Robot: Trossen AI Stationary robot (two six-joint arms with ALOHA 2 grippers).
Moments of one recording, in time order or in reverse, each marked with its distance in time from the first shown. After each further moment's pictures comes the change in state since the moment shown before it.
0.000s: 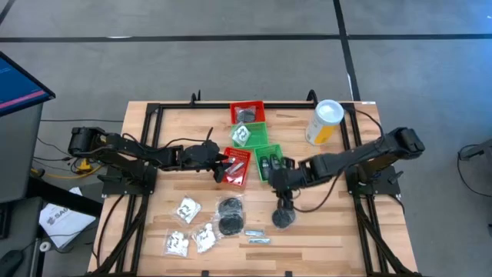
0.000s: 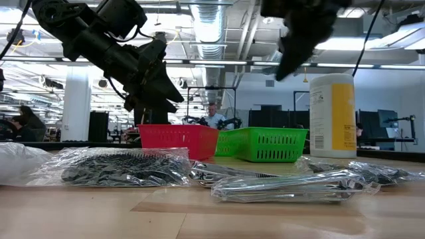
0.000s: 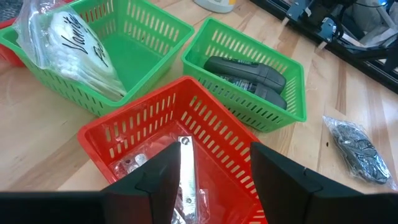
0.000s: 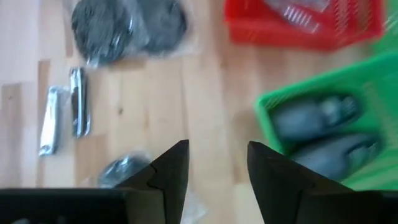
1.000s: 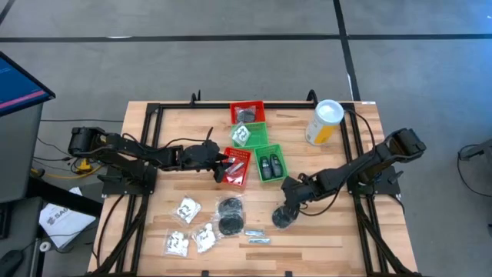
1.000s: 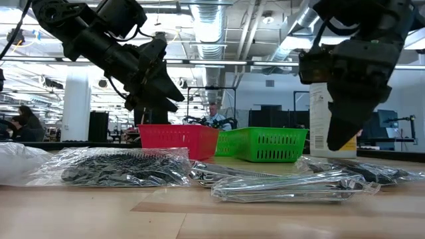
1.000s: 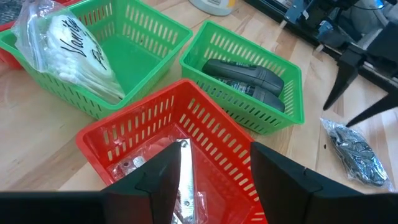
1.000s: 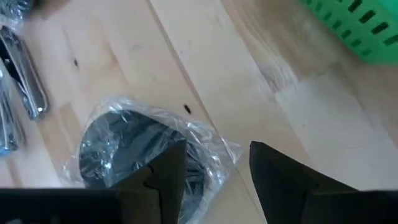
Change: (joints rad) left arm 0.000 0.000 0.000 0.009 0.000 0.001; right arm 0.092 0.001 -0.378 0.303 -0.023 0.511
